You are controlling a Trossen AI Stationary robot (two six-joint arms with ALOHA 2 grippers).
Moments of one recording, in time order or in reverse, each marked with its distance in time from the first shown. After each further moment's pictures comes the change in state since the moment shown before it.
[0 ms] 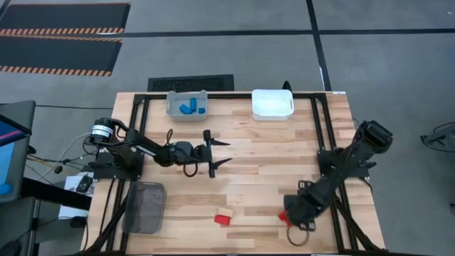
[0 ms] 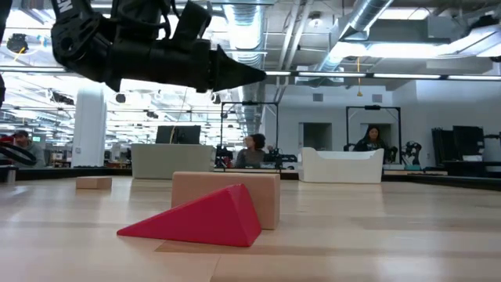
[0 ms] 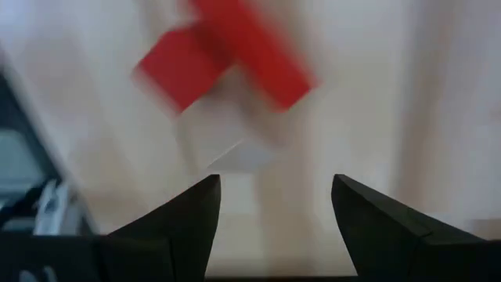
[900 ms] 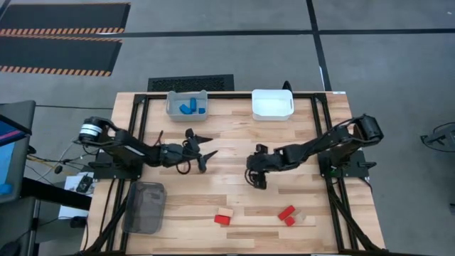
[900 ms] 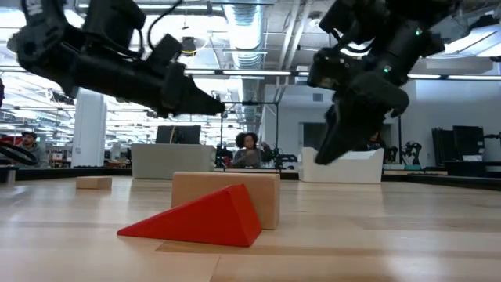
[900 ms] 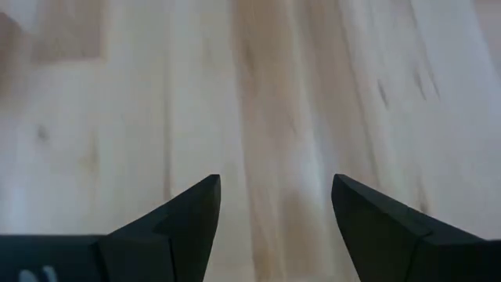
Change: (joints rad) left arm -0.007 -0.111 -0.192 -0.088 -0.252 -0.318; right arm -0.599 0.039 -0.200 0.829 0.324 -0.661
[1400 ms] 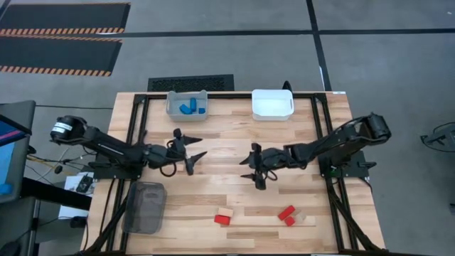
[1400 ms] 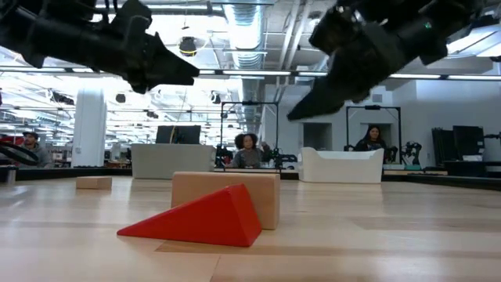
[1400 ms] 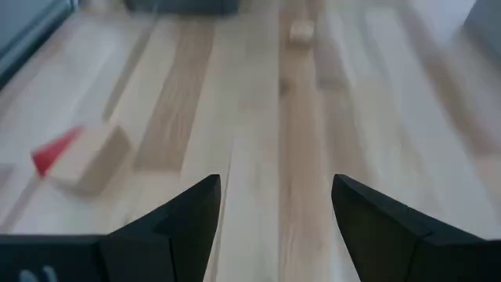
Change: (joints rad) left arm -0.108 -0.384 -0.079 -0.256 -0.094 -0.027; right arm -0.018 -0.089 -0.138 0.456 -0.090 -0.149
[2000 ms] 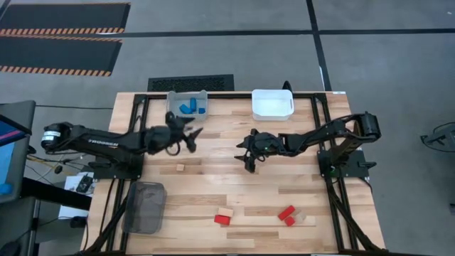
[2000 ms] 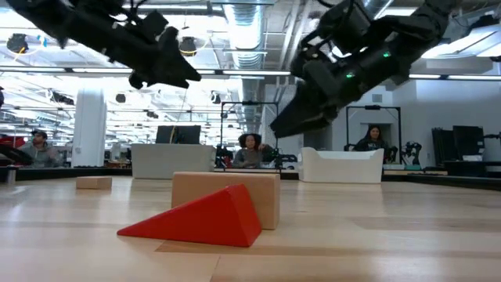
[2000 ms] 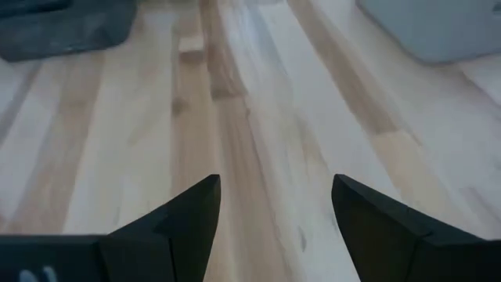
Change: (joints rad) left arm 0.236 -0.173 0.153 -0.464 -0.006 -0.144; right arm -0.190 0.081 0.020 0.076 0.000 0.097
